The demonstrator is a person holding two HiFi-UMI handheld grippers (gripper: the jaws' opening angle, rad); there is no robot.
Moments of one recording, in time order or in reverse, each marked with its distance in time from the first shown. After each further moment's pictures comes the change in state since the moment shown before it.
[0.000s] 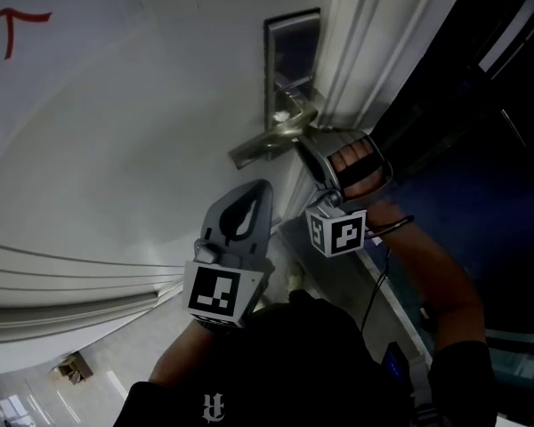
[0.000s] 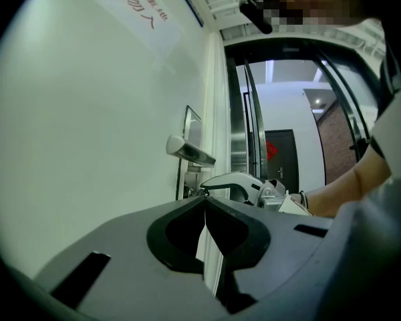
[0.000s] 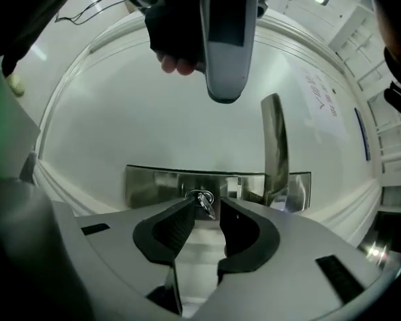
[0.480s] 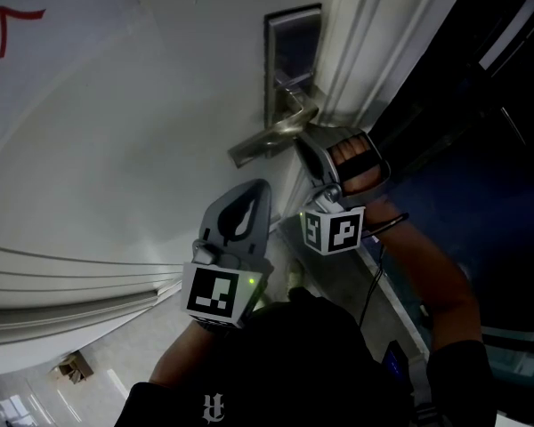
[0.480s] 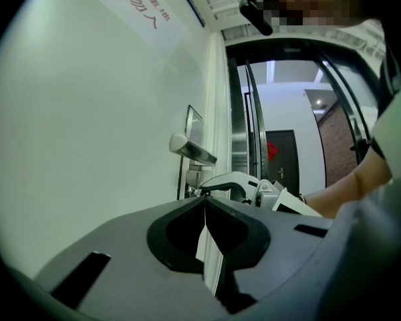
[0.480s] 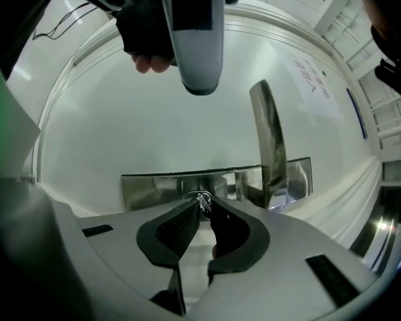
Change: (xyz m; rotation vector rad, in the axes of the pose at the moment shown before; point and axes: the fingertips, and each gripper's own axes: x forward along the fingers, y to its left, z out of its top) left arm -0.002 0.002 -0.003 -0.012 0.001 0.004; right arm 0.005 -0.004 -0.001 0.142 0.034 0.012
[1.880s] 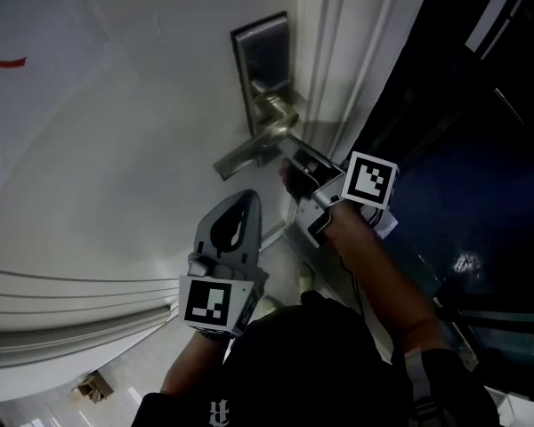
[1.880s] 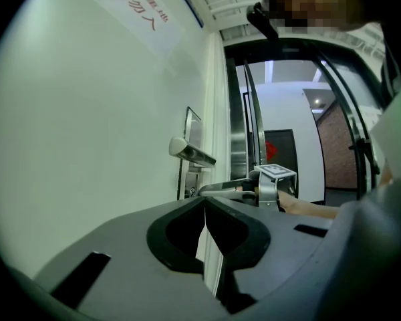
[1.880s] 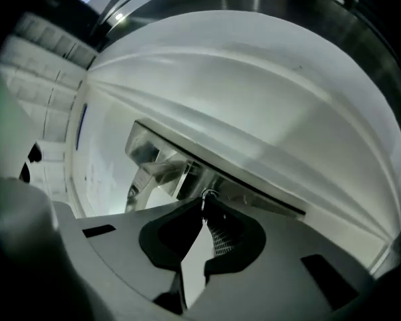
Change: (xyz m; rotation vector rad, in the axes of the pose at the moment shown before) left arm -0.003 0.001 0.001 0.017 0.002 -0.008; right arm 0.004 0.005 -0.029 2.501 -0.182 0.385
